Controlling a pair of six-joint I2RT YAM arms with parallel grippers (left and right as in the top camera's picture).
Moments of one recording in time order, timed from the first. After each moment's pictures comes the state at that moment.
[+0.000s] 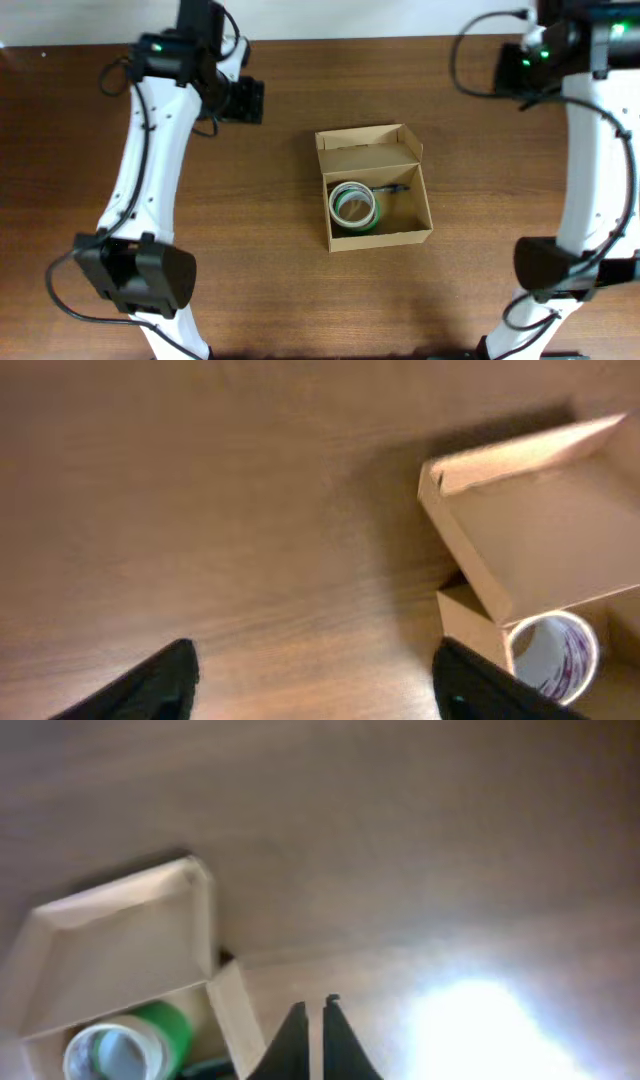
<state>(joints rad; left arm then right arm) -0.16 1.97 2.05 -1.31 0.12 -0.04 -0.03 1.99 2.47 -1.69 0.08 0.20</state>
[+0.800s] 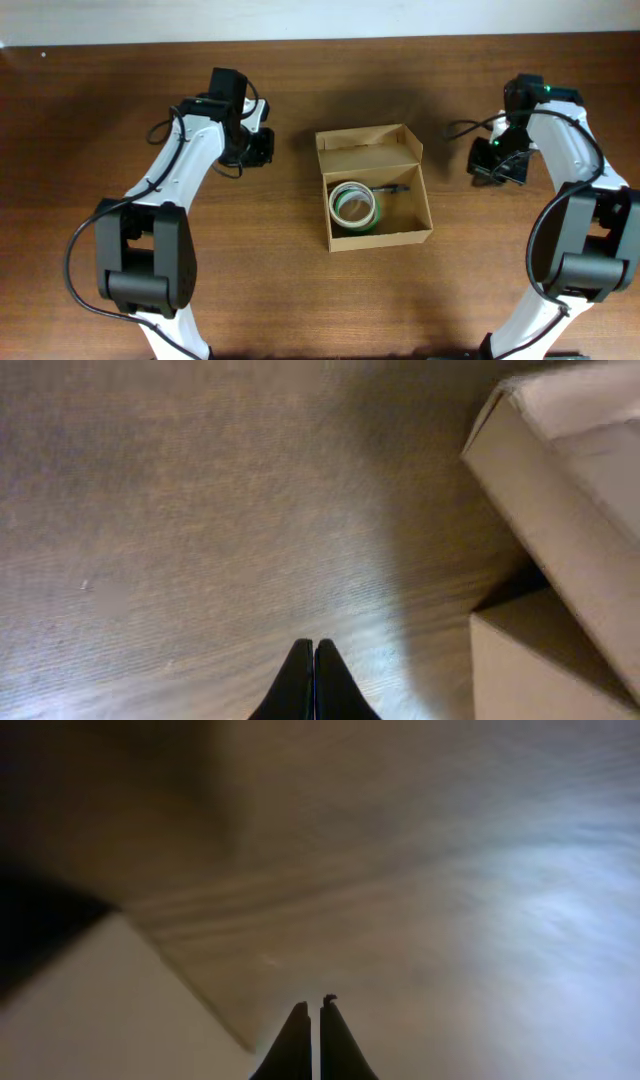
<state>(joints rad) -0.17 1.97 1.52 -0.86 0.25 -0.11 -0.15 2.01 1.57 -1.21 -0.18 0.21</state>
